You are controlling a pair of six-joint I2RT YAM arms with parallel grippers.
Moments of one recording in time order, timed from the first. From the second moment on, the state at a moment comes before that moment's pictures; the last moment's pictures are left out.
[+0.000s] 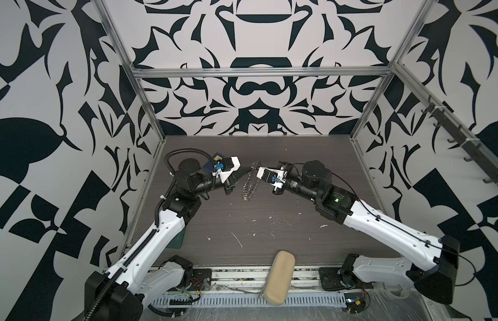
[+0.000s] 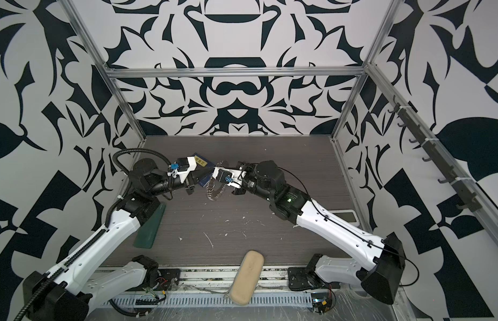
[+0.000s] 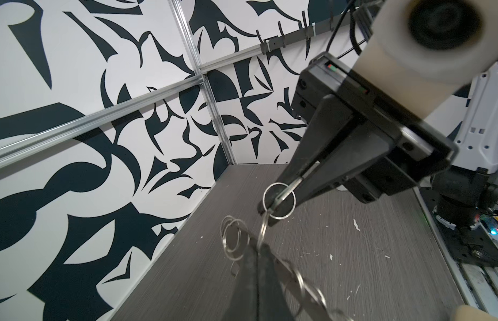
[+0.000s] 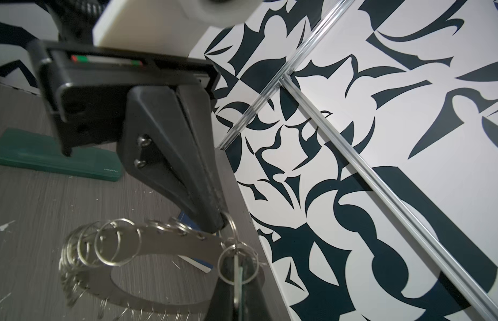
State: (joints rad) left arm -0.43 1.03 0.84 0.21 0.80 0.28; right arm 0.84 1.19 1.08 0.01 -0.15 -0.68
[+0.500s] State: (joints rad) left arm -0.43 1.04 0.83 0.35 0.84 0.20; right arm 0.83 1.20 1.08 0.08 -0.21 -0.60
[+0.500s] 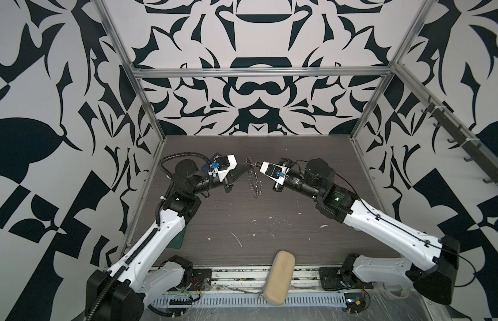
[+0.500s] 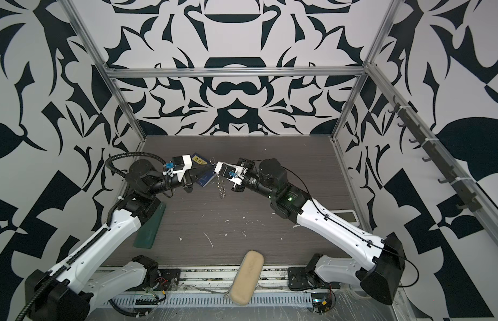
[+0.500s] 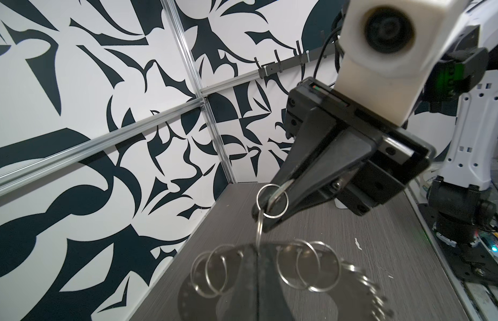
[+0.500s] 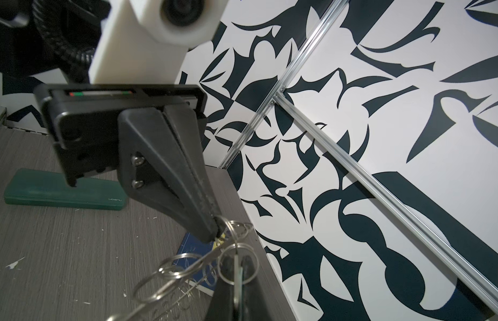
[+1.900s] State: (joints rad) left arm -0.45 1.04 0.81 0.39 0.67 0.11; right arm 0.83 1.23 1.13 0.02 -0.19 -0.63
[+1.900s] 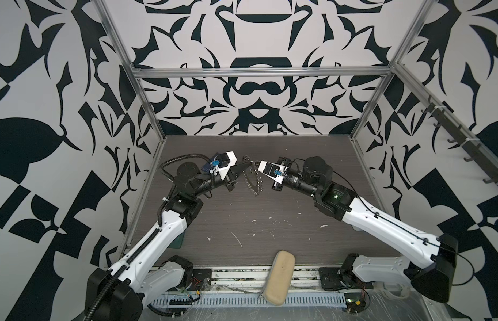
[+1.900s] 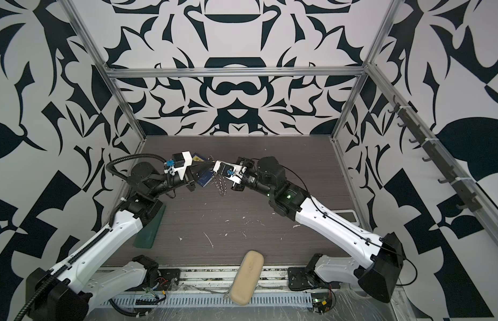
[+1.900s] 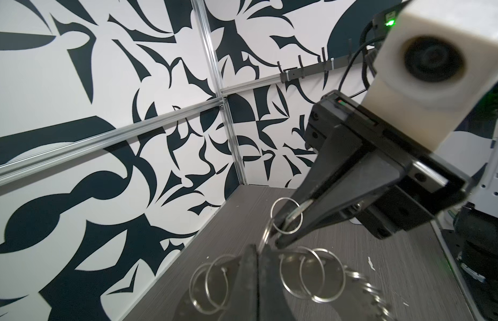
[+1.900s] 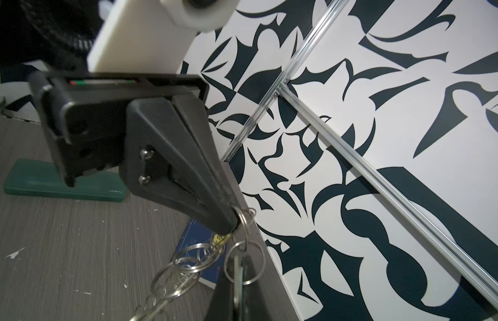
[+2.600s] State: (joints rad) left arm -0.49 1.20 1.29 -0.36 0.52 -0.07; right arm 0.85 1.32 1.37 -0.28 0.00 -1.05
